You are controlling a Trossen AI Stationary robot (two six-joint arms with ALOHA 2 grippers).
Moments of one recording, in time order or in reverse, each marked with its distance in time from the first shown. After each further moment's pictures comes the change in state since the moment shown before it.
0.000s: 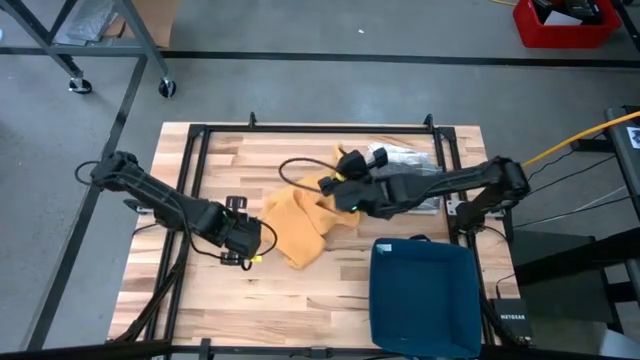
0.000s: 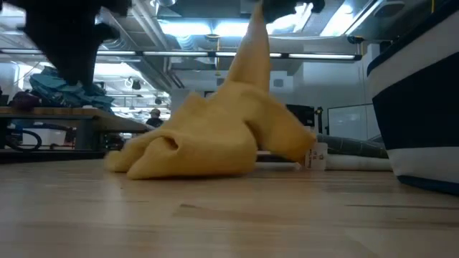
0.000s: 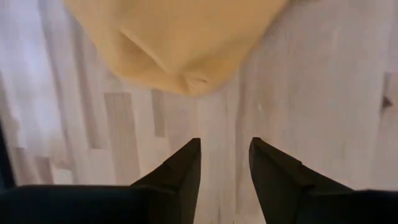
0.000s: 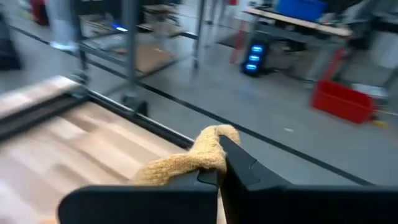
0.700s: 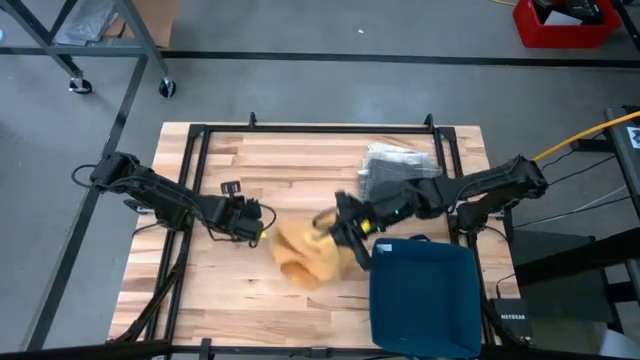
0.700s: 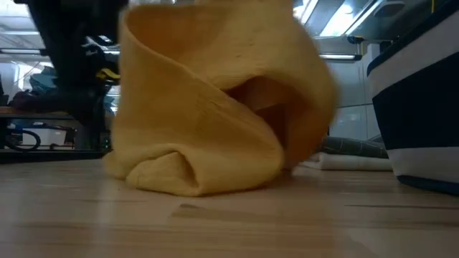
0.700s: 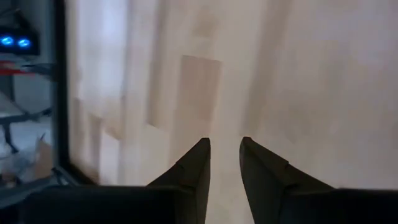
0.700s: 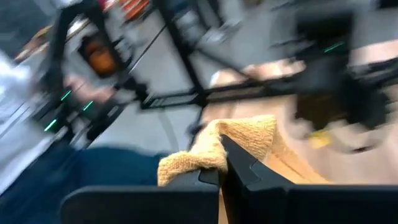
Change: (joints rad) left arm 0.178 0.000 -0.320 0.219 -0.285 -0.054; right arm 0.132 -0.137 0.000 0.260 -1.284 -0.202
